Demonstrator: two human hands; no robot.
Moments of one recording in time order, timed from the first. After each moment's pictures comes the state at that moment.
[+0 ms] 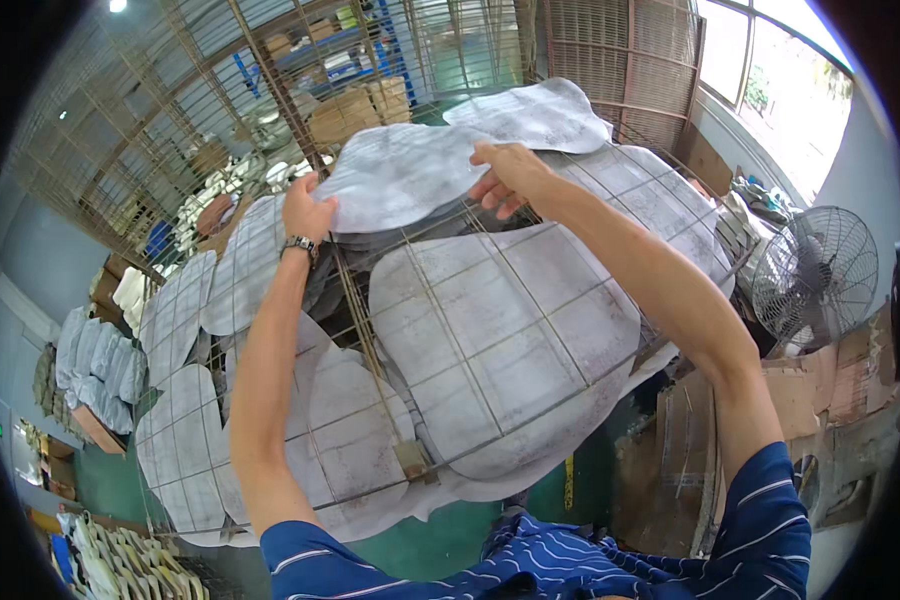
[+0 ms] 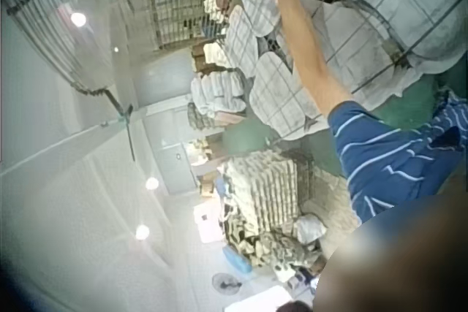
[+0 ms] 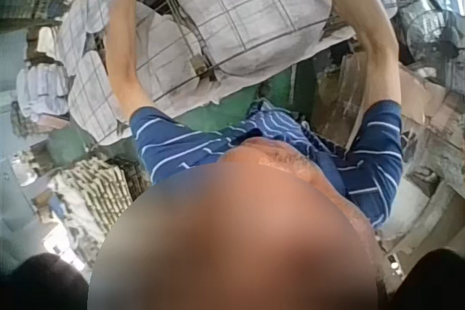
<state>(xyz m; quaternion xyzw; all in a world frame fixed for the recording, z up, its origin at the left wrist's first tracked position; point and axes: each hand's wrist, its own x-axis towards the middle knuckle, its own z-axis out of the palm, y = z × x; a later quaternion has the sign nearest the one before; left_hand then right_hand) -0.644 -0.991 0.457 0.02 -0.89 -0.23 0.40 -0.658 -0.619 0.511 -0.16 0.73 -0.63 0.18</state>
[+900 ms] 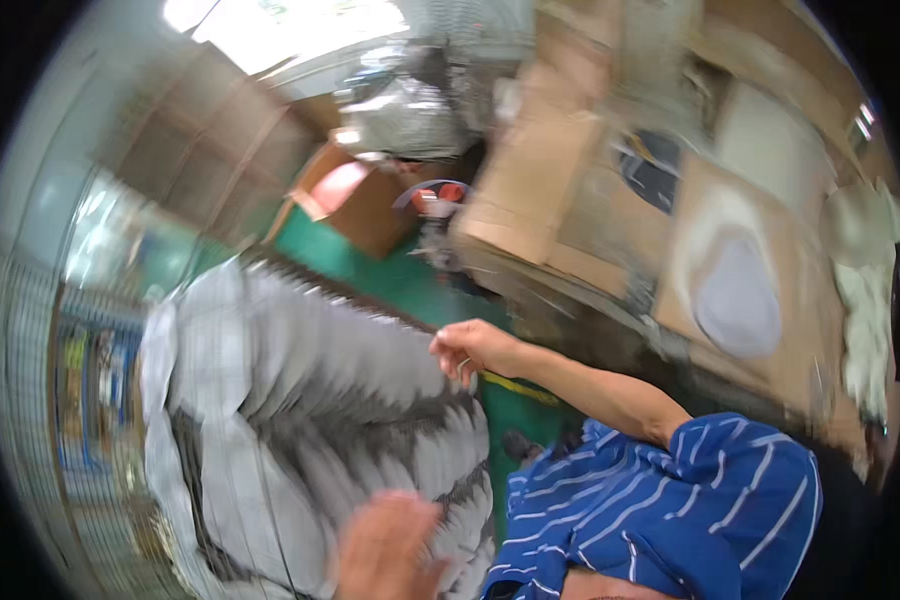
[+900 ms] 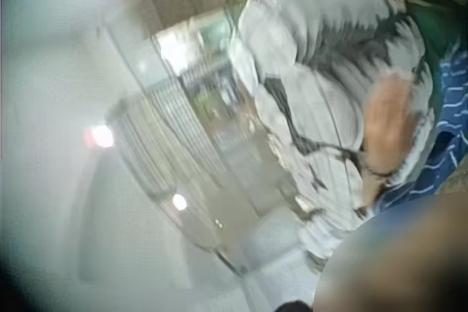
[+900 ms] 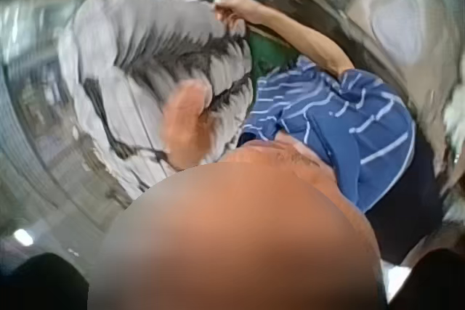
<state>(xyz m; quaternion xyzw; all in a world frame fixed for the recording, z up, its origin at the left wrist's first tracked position) -0.260 -0.514 0.541 -0.59 -0.80 -0.14 0.00 -0.311 -0.247 0.263 0.08 0.43 -0.90 0.03</state>
